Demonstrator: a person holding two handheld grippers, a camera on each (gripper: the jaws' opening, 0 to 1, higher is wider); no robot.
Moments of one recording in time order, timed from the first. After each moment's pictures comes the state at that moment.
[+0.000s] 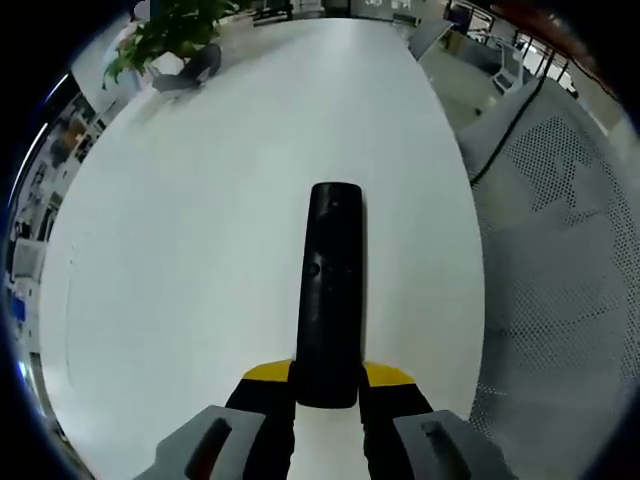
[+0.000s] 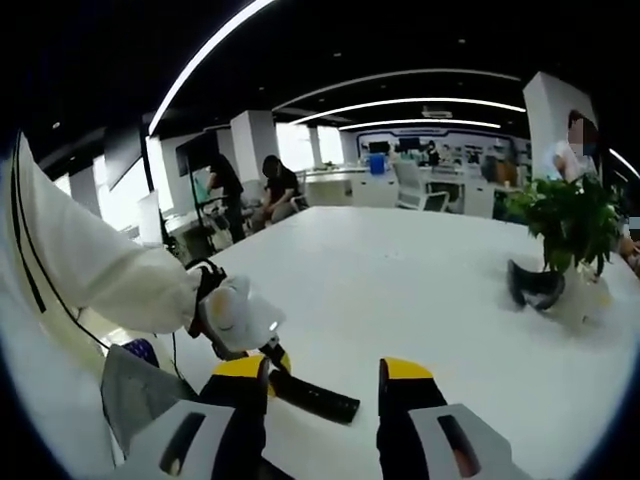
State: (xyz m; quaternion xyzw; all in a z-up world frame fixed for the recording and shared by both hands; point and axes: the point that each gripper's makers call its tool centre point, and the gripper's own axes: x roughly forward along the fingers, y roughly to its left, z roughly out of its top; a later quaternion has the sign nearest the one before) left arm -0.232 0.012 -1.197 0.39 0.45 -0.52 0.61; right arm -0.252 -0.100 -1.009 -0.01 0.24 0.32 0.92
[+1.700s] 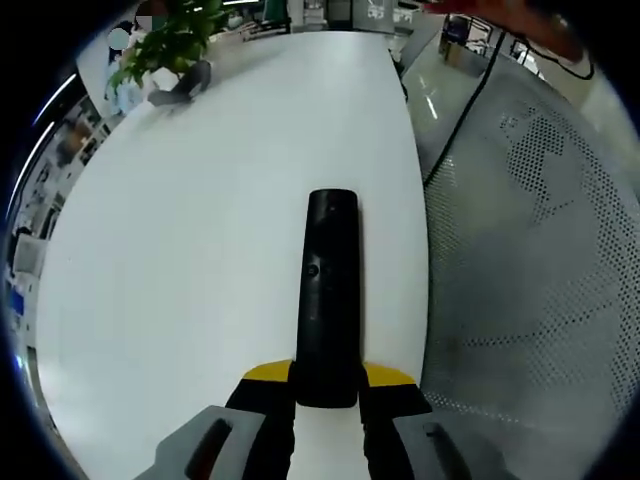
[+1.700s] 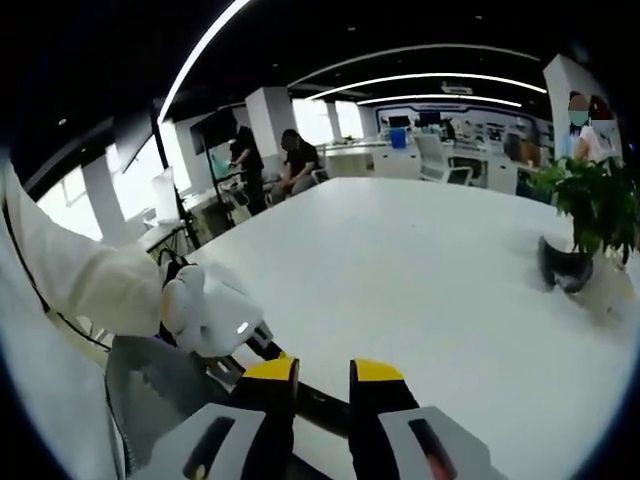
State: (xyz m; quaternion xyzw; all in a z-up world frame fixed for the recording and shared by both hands) left arm -0.283 0.007 -1.197 0.37 0.44 -0.53 0.63; right arm -0.265 -0.076 -1.052 -0.02 0.31 0.36 0.88
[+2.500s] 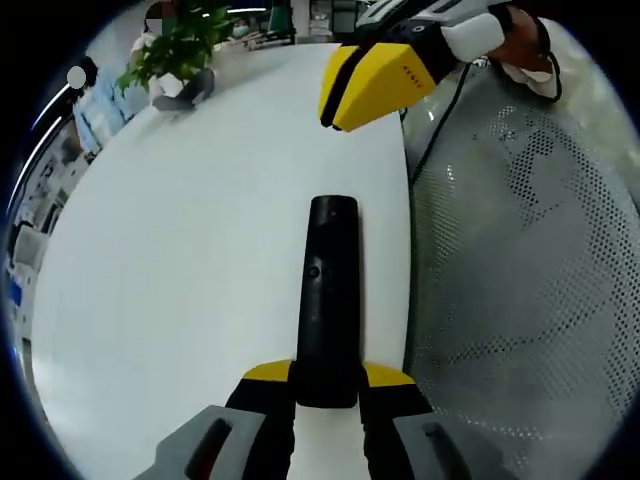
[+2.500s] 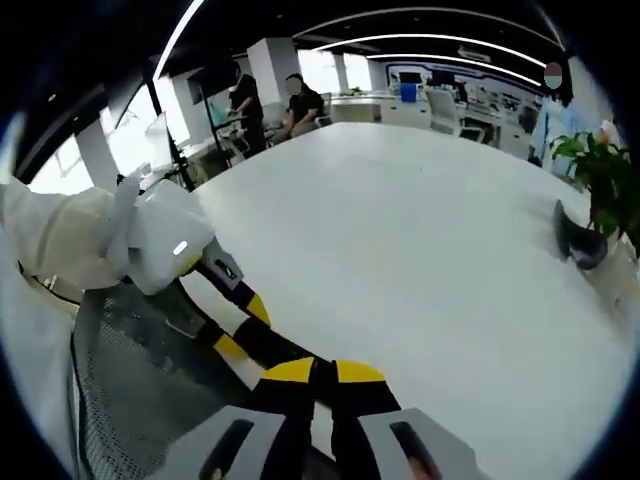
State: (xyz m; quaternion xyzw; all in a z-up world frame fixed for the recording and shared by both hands) left arm -0.294 0.006 -1.196 0.34 0.42 -0.53 0.65; right arm -0.273 -0.082 -1.121 -0.08 0.41 0.37 0.83
